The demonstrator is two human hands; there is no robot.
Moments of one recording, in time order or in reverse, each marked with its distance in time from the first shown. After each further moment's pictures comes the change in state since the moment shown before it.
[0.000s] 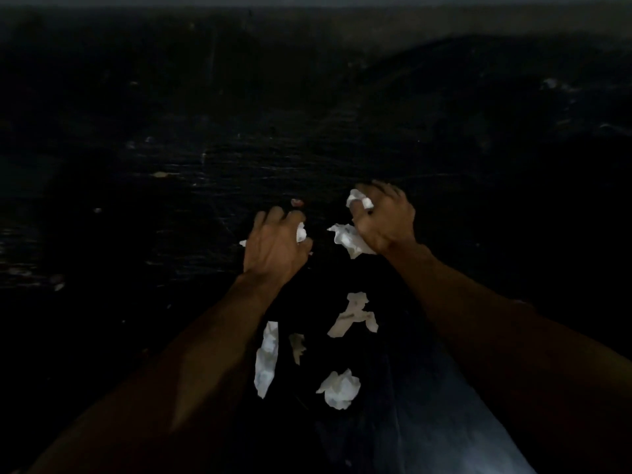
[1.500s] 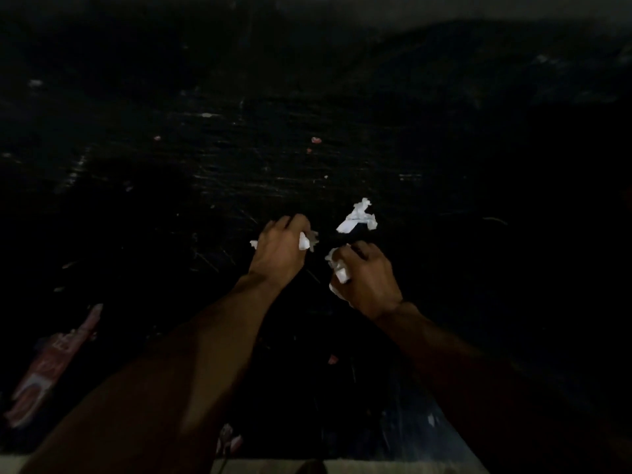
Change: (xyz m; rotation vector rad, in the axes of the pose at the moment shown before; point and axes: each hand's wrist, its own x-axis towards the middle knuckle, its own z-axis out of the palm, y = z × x) left_hand -0.177 0.007 -0.022 -0.043 0.013 0.051; right_hand -0.252 -0.003 0.039 -0.086 -0.029 -0.390
